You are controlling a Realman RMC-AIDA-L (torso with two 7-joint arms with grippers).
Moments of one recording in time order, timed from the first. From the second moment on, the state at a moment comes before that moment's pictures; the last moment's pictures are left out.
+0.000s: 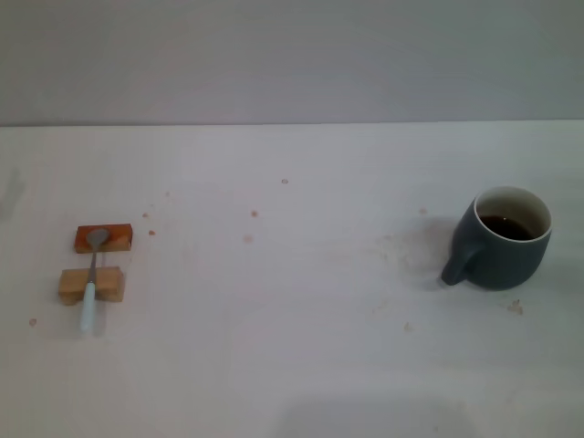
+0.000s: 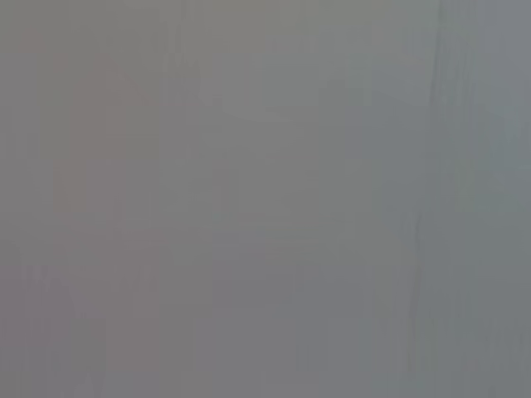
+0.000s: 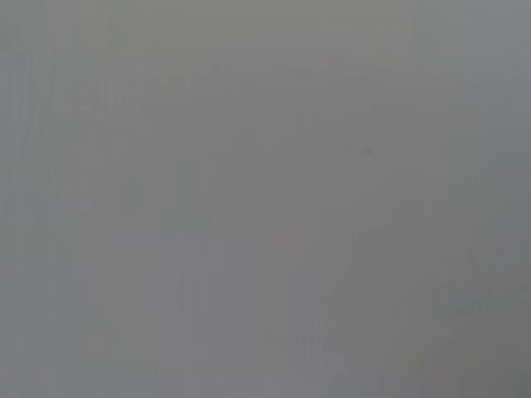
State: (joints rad) left arm -0.36 -2.05 -2.47 -0.41 0.81 -0.95 2.46; right arm 0.49 2.08 2.01 0.29 -2.91 -0.78 -0.10
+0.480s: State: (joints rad) left arm -0.37 -2.04 -2.50 -0.40 0.81 -0.91 2.47; right arm 0.50 2.09 1.99 0.28 -2.91 -0.78 -0.10
